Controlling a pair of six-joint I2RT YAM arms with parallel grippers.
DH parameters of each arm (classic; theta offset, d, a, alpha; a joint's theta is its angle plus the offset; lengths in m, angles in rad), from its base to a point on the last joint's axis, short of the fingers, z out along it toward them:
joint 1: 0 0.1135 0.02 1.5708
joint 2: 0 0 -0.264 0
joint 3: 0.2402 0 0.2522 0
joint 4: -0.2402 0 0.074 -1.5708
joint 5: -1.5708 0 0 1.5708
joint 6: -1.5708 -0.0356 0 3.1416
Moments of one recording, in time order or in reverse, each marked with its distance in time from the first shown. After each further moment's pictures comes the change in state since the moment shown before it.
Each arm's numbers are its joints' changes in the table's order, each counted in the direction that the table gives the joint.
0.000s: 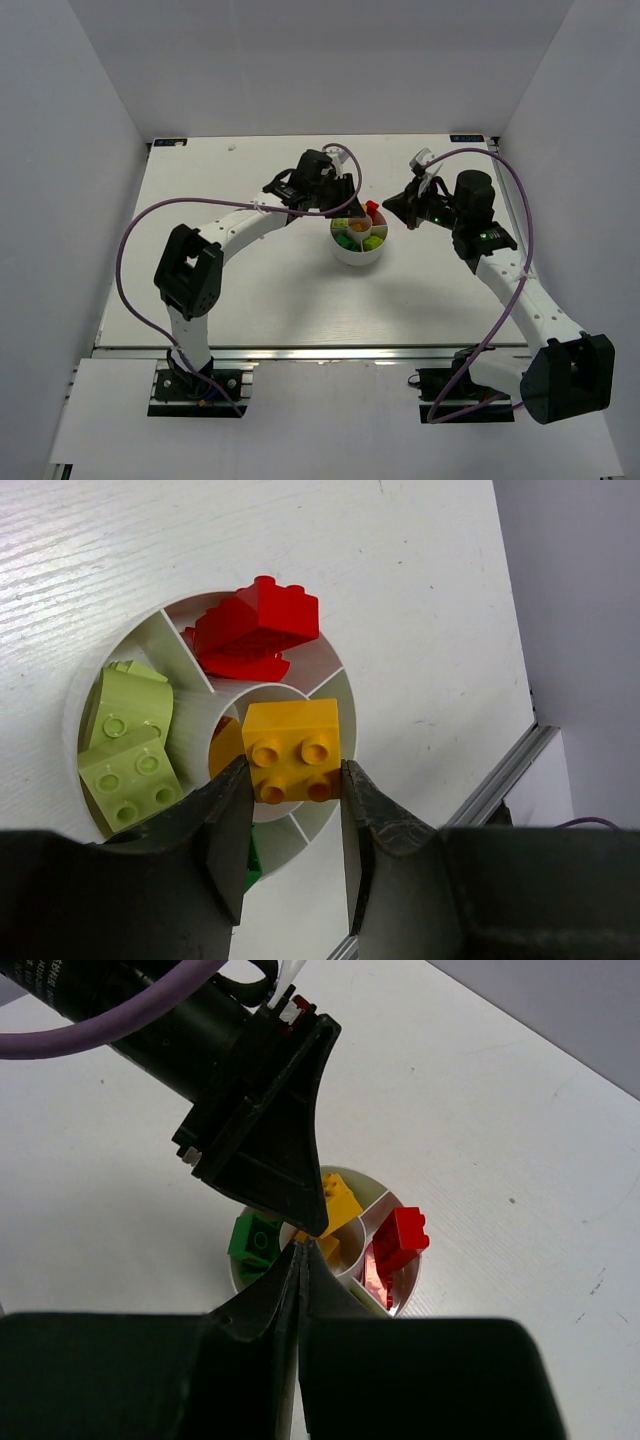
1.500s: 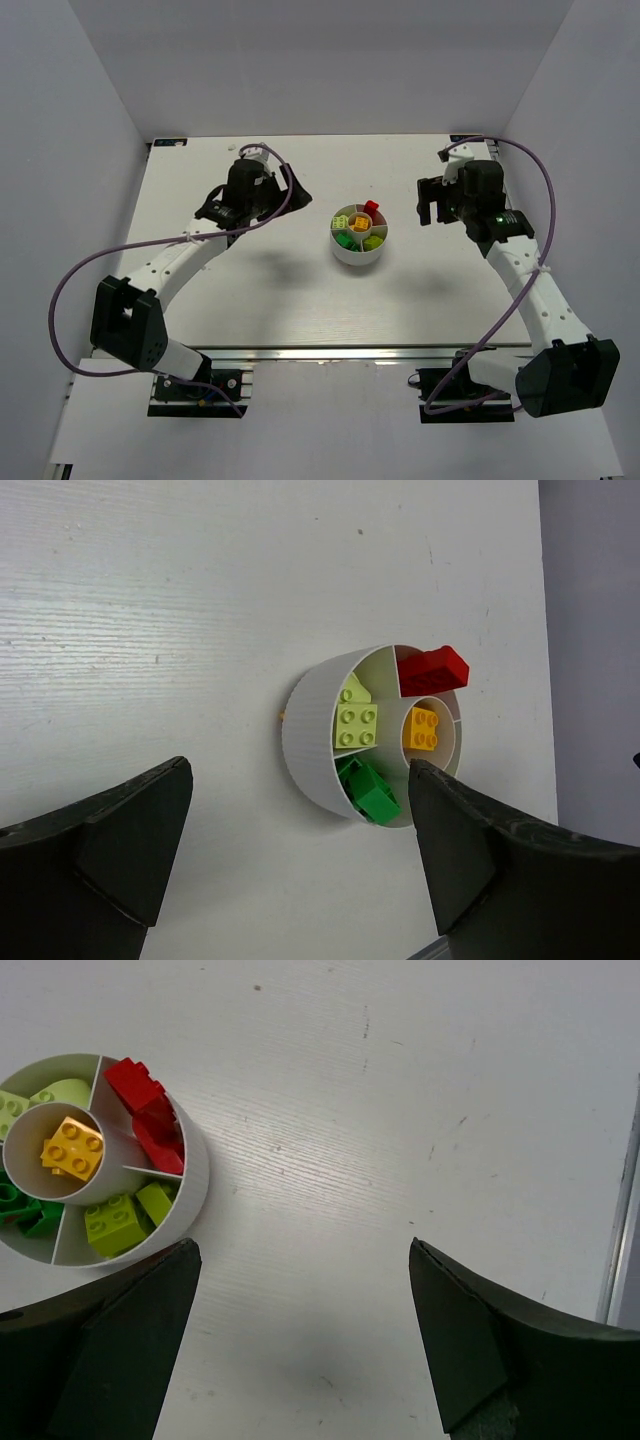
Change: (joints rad) left arm 0.206 0.434 -0.383 0.042 0.244 0.072; right arm -0.064 -0.032 0.190 -0.481 -0.595 -0.032
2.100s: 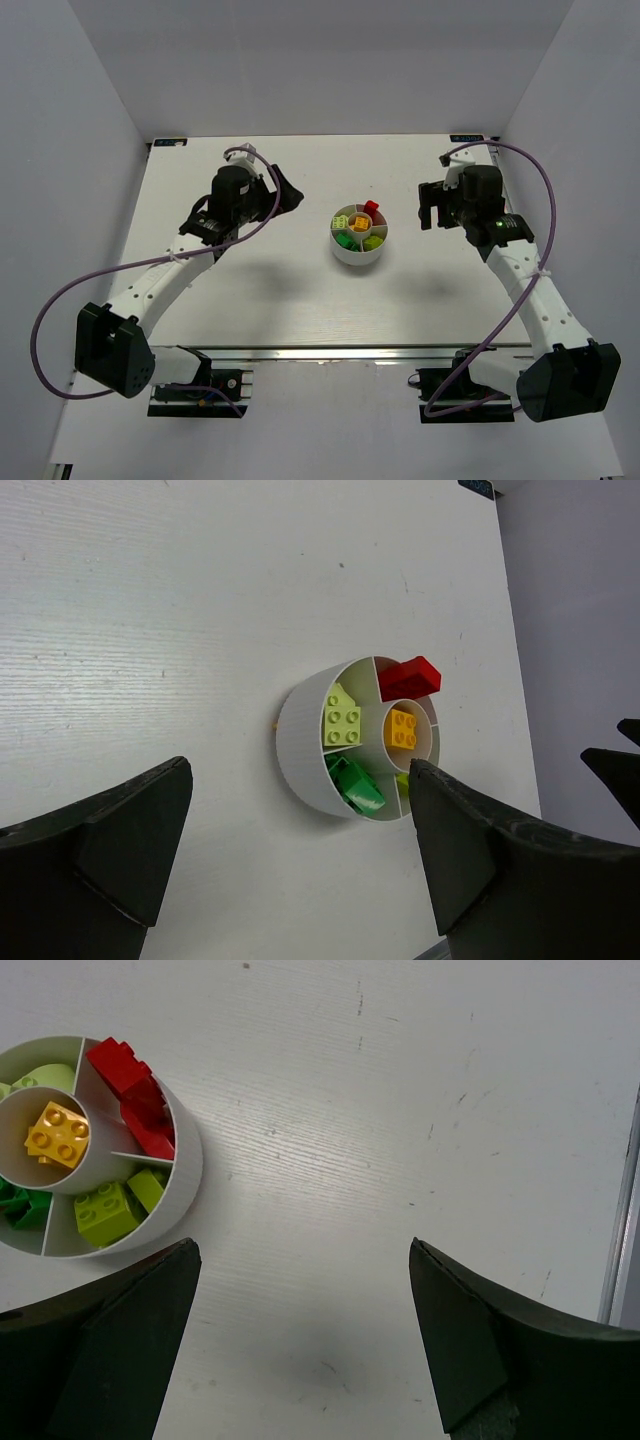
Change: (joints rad) left arm 0.013 0.150 -0.087 0.044 0.027 -0.003; right arm 0.000 0.028 -0.028 -0.017 -0.041 -0.026
